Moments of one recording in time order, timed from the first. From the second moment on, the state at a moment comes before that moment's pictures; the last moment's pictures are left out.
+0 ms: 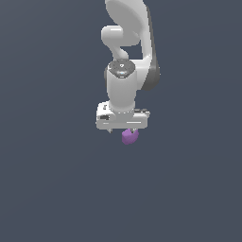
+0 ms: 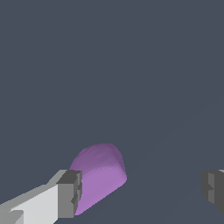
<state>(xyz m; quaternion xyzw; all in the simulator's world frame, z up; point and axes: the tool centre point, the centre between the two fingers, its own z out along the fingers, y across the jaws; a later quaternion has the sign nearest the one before) 0.005 0.004 0.162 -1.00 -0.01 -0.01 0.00</state>
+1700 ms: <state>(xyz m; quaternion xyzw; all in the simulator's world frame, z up) 0.000 0.008 0.152 -0.99 0.10 -0.01 -0.01</state>
